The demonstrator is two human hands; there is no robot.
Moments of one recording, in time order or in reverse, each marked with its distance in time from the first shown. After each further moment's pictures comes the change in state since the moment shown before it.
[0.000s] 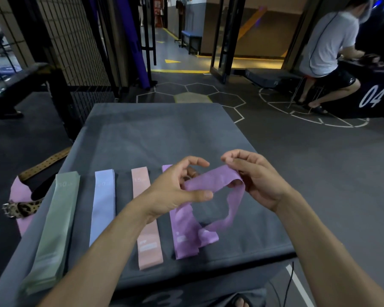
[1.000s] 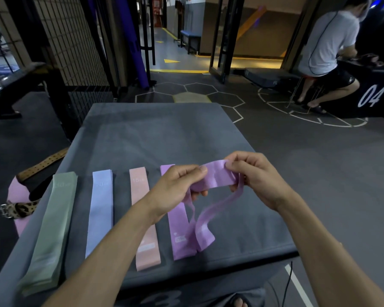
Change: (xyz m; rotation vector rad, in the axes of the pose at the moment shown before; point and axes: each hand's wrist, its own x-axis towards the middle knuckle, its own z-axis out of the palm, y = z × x) left_hand 0.004 0.010 0.019 0.003 0.107 -0.016; right_hand -0.002 -0.001 -0.008 -0.325 0.006 -0.132
